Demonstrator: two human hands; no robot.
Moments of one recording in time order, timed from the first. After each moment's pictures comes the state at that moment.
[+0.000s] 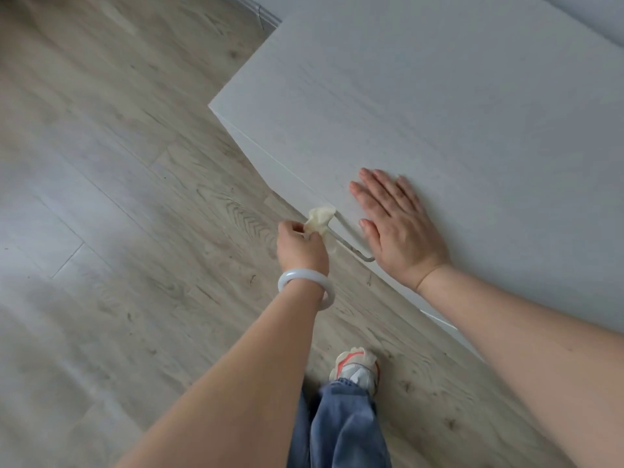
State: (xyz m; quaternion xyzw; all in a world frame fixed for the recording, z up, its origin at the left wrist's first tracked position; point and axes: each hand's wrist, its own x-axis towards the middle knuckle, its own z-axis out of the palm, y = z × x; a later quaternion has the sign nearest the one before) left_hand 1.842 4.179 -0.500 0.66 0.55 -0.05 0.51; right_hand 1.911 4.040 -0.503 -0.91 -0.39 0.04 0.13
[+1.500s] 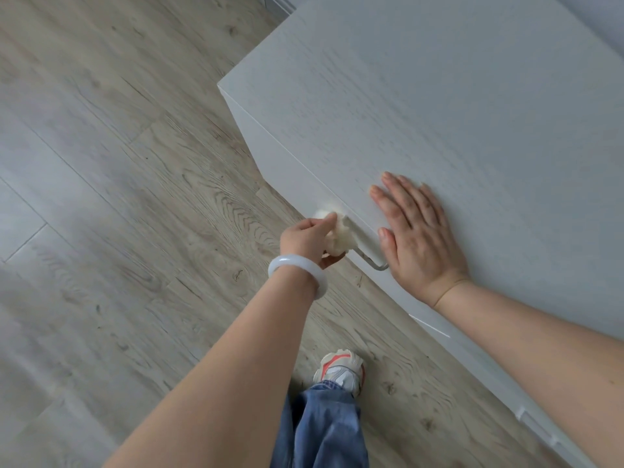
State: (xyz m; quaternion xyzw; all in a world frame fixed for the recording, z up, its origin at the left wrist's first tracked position) left_hand 1.852 4.210 -0.507 0.40 0.56 -0.13 0.72; right_hand 1.909 4.043 -0.503 -0.92 -0.39 0.02 0.09
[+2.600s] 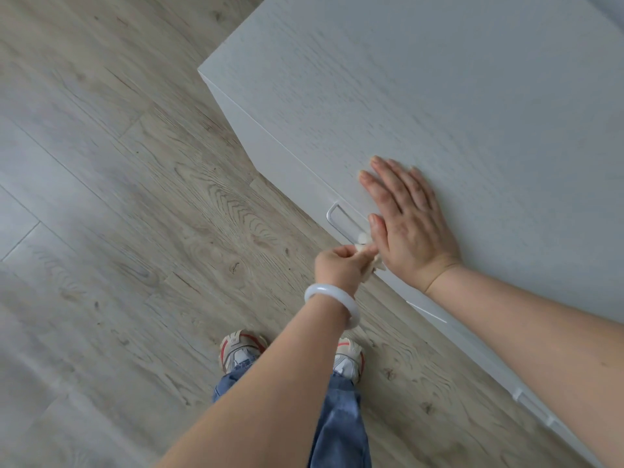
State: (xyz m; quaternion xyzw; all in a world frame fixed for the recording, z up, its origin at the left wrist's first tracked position) left_hand 1.825 4.139 -0.530 0.43 0.51 -0.18 0.72; right_hand 1.908 4.043 -0.504 -0.92 -0.38 0.01 0.09
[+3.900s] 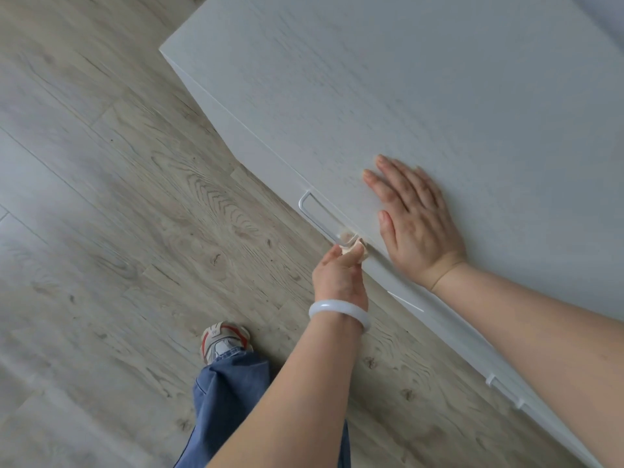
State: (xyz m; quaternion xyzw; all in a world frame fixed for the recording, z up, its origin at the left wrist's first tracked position) left_hand 1.824 4.089 -0.511 0.10 0.59 -0.02 0.80; right_hand 1.914 3.993 -0.501 -0.92 -0.39 0.02 0.07
